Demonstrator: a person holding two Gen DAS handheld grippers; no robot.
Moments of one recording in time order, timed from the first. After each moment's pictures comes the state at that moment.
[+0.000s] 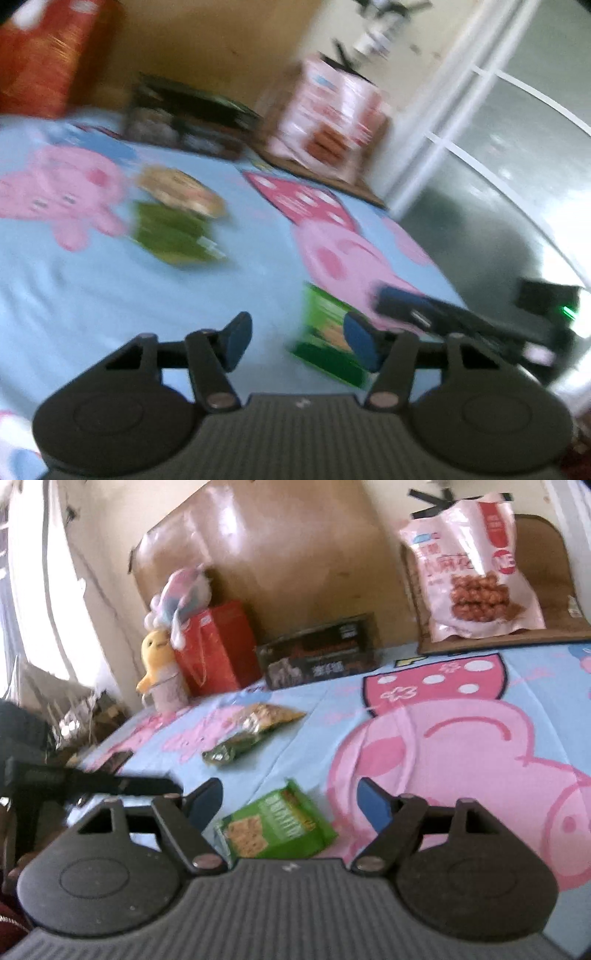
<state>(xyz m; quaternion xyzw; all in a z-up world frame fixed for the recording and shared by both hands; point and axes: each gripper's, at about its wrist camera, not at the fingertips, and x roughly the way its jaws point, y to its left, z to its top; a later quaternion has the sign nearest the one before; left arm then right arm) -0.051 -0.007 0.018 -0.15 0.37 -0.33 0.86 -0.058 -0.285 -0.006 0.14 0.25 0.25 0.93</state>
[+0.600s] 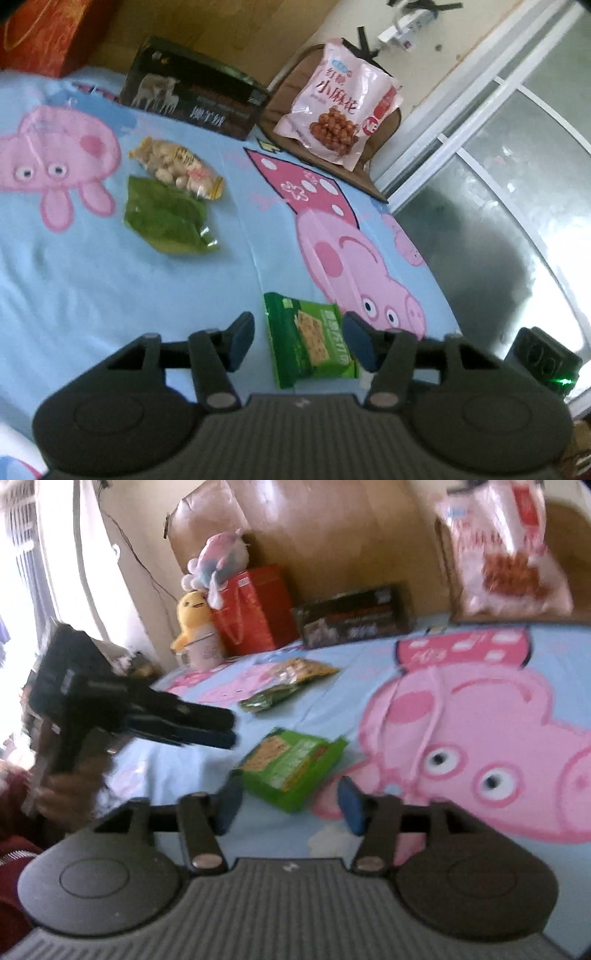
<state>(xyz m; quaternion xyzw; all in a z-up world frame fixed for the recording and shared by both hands) -0.024 -0.001 0.015 -0.19 0.41 -0.32 0.84 -0.093 -0.277 -0.012 0.06 0.27 0.30 0.91</state>
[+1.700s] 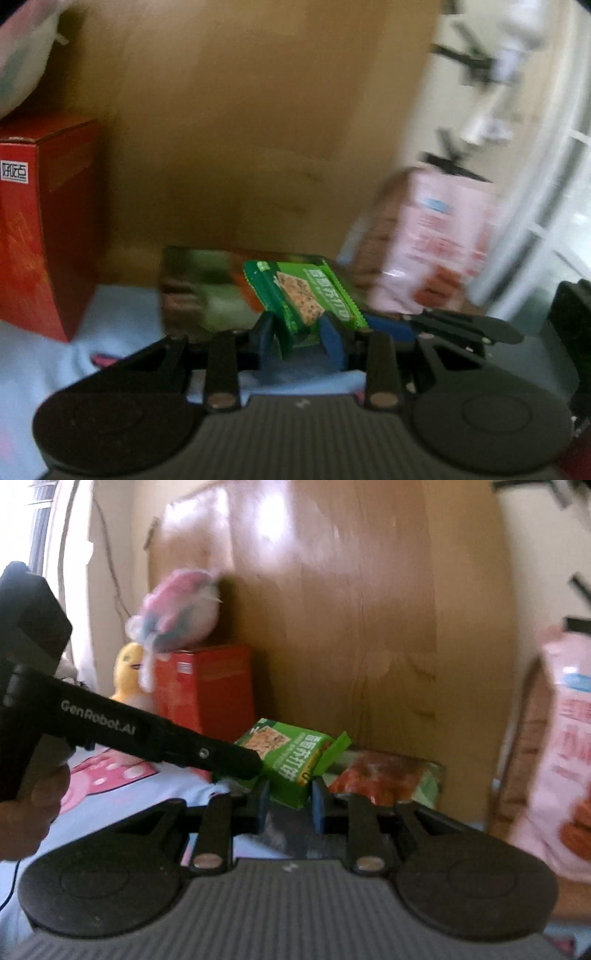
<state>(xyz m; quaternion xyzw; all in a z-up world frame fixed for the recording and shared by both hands) 0.230 0.008 0.095 -0.10 0.32 -0.20 0.92 0.210 -0.175 0.059 -0.01 0.20 0.32 0.93</state>
